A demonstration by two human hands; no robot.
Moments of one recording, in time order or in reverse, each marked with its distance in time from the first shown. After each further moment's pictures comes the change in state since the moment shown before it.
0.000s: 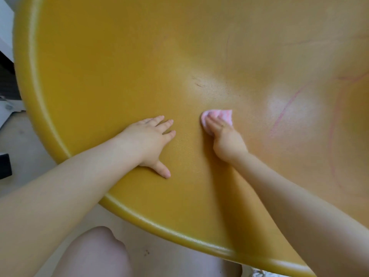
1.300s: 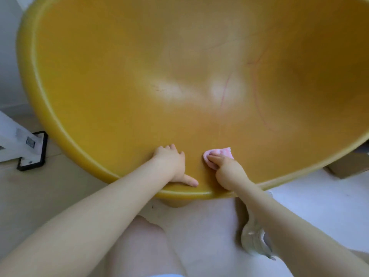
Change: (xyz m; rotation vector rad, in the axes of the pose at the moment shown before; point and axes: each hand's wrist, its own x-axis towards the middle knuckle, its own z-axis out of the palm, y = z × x) left_hand -0.036 0.069 0.011 0.060 -0.018 0.244; right_hand -0.161 -0.048 -0.004 0.087 0.007 0.558
